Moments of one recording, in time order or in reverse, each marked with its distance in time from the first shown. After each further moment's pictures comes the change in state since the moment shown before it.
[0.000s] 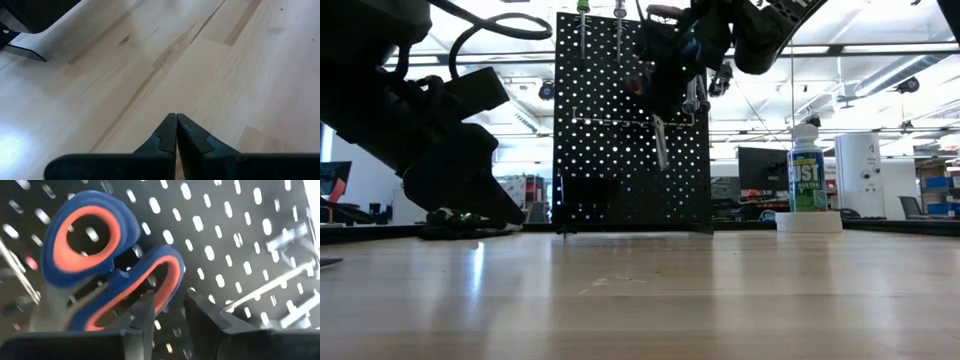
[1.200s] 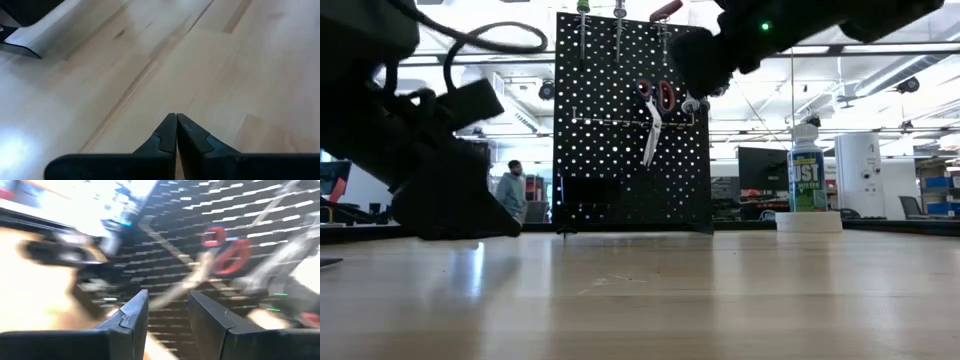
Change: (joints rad) left arm -0.018 0.051 -0.003 0.029 -0.016 0.000; right arm 0.490 -0.146 -0.333 -0.131 0.208 0.858
